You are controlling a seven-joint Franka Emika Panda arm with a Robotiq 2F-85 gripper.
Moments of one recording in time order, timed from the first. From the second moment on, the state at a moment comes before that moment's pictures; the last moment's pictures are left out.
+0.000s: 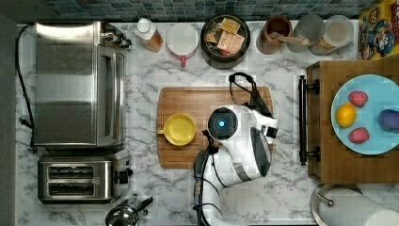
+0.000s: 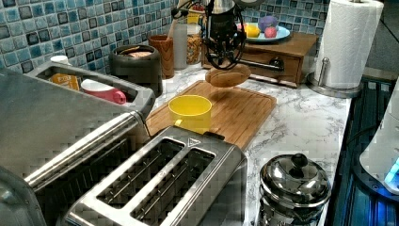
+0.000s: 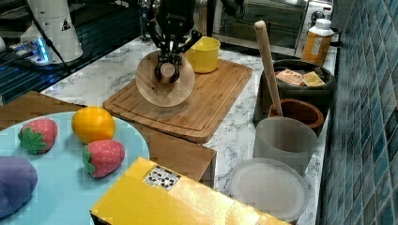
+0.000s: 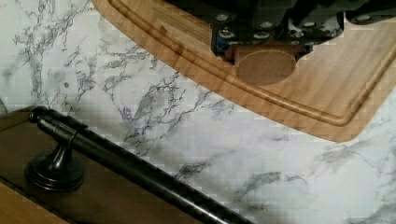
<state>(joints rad) -0.07 0.08 -0.08 -2.36 -0.62 0.84 0.62</state>
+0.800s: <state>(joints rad) -0.08 0.11 -0.07 -2.36 -0.64 0.81 0.66</state>
